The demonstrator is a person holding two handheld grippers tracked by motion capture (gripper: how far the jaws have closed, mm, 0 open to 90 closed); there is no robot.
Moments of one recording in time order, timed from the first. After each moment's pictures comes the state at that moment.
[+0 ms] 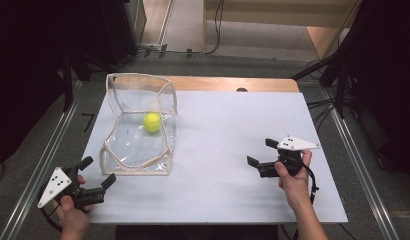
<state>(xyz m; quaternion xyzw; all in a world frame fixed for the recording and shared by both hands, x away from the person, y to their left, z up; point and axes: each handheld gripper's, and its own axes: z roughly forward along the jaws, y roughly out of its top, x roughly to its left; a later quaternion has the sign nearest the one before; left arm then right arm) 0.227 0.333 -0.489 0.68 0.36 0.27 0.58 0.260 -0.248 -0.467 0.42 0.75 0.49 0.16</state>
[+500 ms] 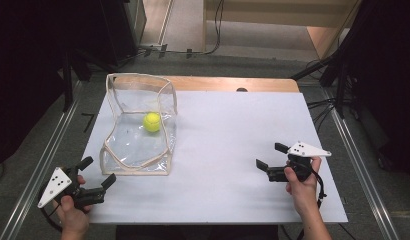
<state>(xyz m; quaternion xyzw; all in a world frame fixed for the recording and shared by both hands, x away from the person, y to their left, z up) 0.227 0.333 -0.489 0.68 0.36 0.27 0.58 0.247 -0.272 -0.479 0.43 0.73 0.50 0.17</state>
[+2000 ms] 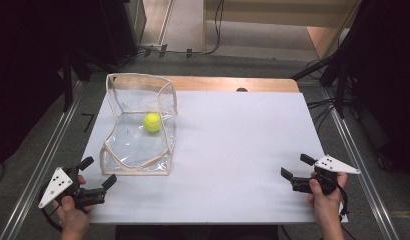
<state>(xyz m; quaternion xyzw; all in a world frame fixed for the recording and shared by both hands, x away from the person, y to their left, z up) 0.226 0.331 -0.489 0.68 0.35 0.27 0.58 0.213 -0.334 -0.505 0.48 0.70 0.48 0.21</state>
